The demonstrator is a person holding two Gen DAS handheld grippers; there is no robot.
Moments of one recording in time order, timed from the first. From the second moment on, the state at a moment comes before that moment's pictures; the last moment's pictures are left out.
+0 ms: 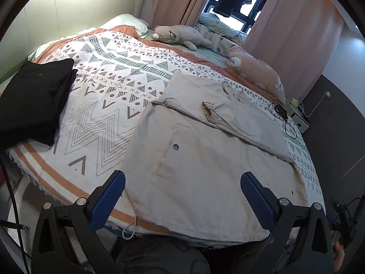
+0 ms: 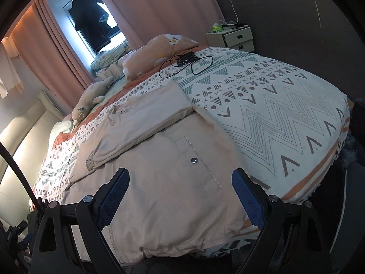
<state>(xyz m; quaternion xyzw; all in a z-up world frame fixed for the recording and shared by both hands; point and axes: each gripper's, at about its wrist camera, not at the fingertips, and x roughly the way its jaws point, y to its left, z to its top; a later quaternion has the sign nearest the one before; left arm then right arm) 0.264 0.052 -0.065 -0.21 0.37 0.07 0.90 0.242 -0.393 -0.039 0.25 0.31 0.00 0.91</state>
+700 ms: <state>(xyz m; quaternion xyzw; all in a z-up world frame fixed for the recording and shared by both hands) 0.134 0.070 -0.053 -0.23 0.34 0.07 0.91 0.107 -0.438 -0.066 0.24 0.29 0.01 0.92</state>
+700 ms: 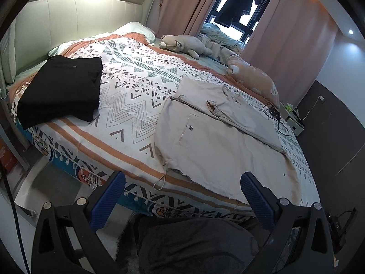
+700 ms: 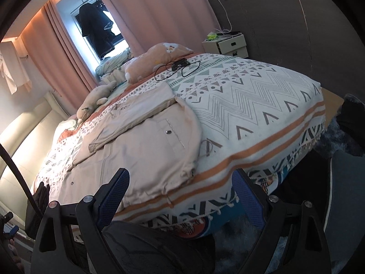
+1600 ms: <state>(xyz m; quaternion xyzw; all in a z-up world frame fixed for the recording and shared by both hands) 0.151 0.125 -0.139 -0.34 0.33 0.02 0.88 0.138 -0.439 -0.101 0.28 0.36 0.01 0.89</state>
